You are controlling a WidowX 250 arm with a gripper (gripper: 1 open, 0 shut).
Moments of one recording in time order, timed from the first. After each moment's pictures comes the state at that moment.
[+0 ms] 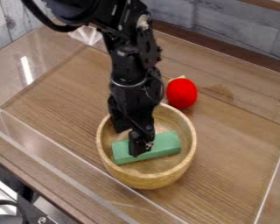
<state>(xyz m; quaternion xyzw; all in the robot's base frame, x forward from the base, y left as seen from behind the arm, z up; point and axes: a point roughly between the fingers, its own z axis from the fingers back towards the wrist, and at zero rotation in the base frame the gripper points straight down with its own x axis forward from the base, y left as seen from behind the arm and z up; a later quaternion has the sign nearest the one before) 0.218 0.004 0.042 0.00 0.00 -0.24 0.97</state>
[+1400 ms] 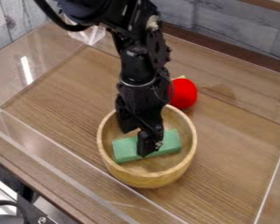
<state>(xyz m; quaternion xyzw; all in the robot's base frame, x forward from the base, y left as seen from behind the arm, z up) 0.225 -0.006 0.040 0.00 0.00 -0.23 0.97</state>
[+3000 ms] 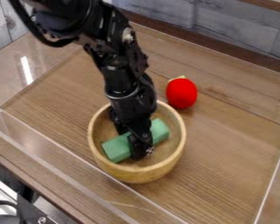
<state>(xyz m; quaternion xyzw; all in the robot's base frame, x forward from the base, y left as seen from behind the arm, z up) 0.210 0.001 0.020 -0.05 -0.03 -0.23 0.97</state>
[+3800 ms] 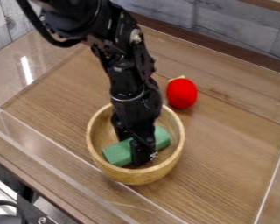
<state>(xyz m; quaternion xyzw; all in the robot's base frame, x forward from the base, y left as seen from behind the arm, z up) 0.212 -0.011 0.023 -0.06 -0.01 -0.23 0.97</state>
